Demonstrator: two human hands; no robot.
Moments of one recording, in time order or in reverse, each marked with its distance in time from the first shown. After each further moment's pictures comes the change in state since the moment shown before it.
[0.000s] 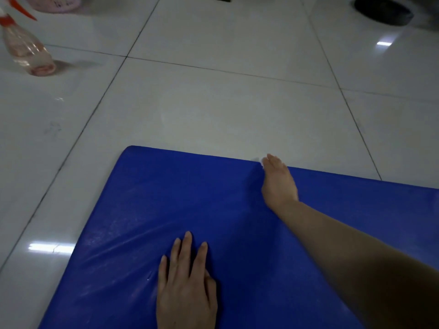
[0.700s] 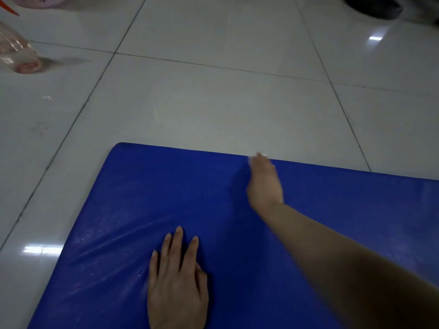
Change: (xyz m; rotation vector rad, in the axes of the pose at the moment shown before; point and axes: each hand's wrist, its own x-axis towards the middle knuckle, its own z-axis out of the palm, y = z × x) left_hand 0.001 0.002 -0.008 -0.031 -0.082 -0.023; right_hand -0.020 -0.012 0.005 -0.004 0.062 -0.019
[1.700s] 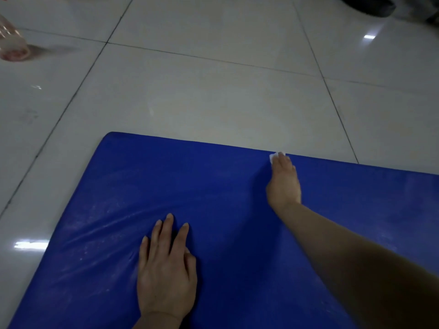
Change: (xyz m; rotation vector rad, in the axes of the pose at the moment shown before) left_hand -0.002 -0.003 0.003 0.049 -0.022 0.016; right_hand -0.019 0.056 0.004 0.160 0.086 0.171
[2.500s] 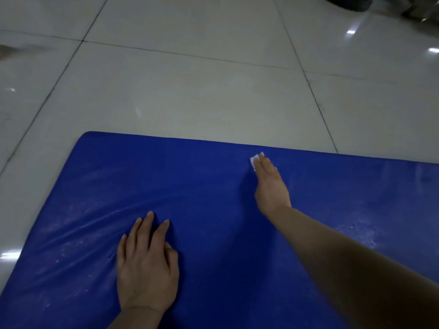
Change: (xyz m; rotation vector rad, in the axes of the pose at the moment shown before) left_hand 0.000 0.004 -0.001 -0.010 0.070 -0.016; right_hand -0.026 0.019 -0.010 -0.039 -0.163 -0.094
